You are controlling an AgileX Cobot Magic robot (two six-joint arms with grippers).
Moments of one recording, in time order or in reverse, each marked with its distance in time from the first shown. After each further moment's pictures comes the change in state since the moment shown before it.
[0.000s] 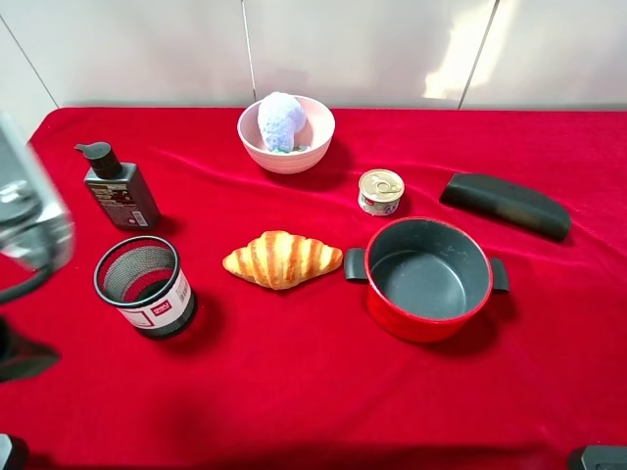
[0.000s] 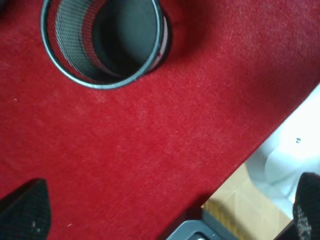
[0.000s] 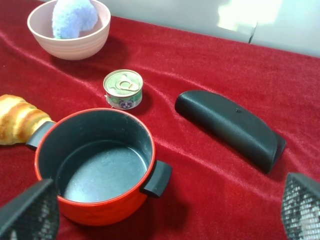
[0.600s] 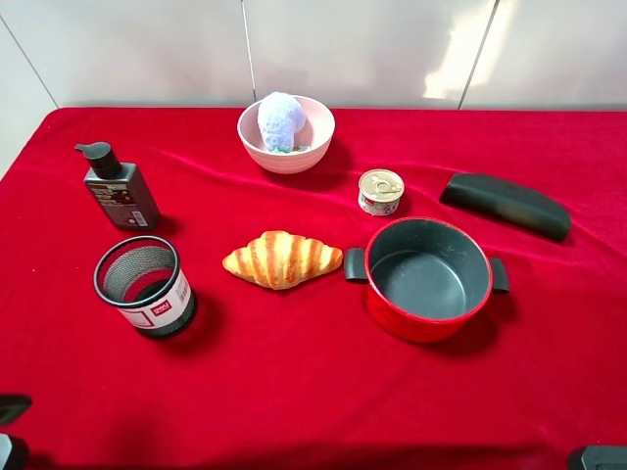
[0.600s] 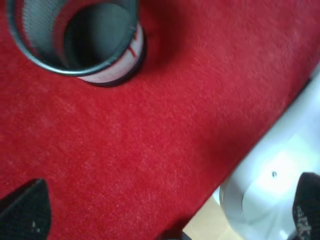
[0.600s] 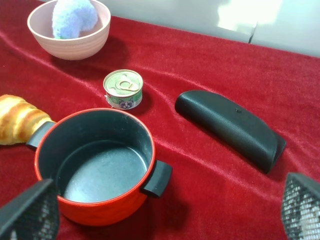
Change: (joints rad) left arm 0.062 -0.308 0.211 -0.046 -0.107 0.000; right arm 0.000 0.000 0.000 0.000 0.000 0.000
